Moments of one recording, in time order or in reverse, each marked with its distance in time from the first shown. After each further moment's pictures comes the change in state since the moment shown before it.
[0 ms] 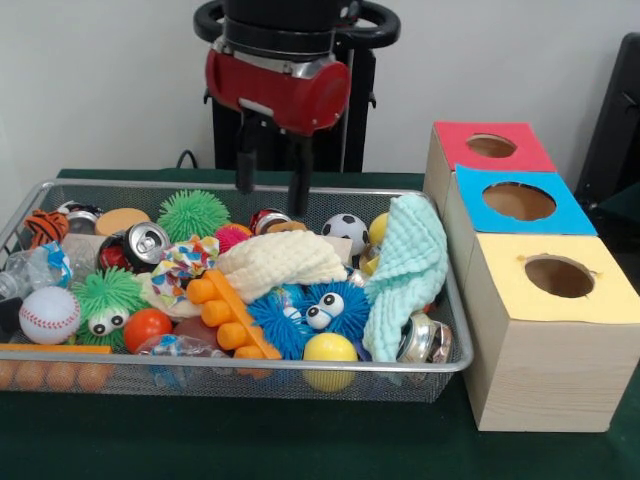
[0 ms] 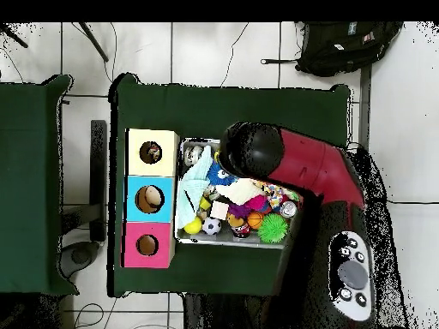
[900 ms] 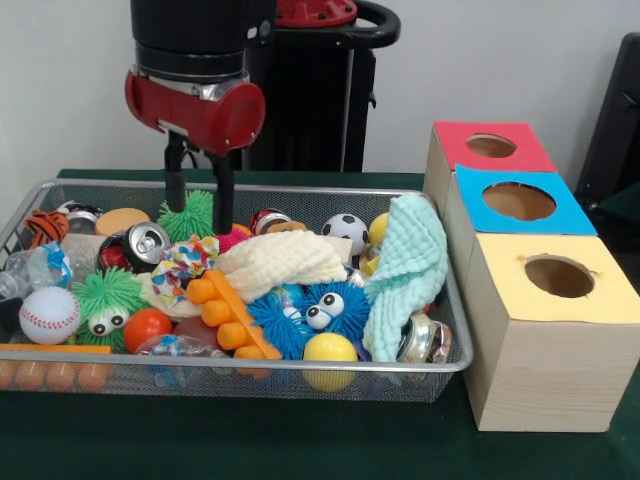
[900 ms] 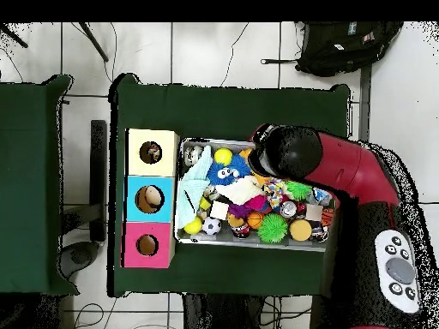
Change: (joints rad) arm -0.170 0.002 0.153 0.012 -0.111 0.000 0.000
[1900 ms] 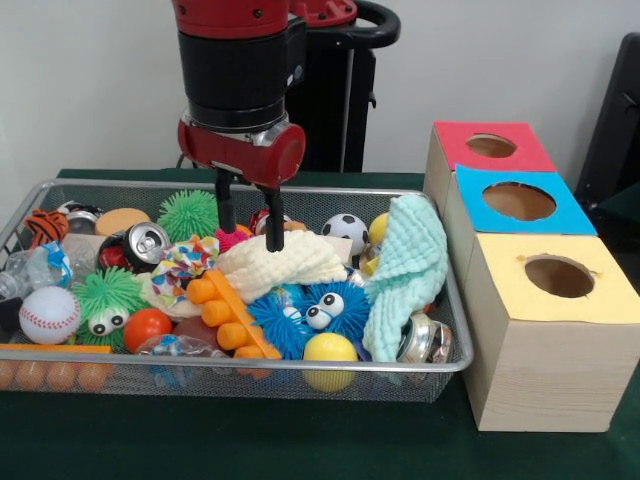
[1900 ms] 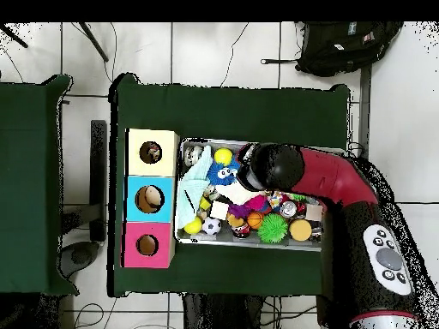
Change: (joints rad) arm -0.086 0.011 0.152 0.122 -0.111 -0.016 -0.001
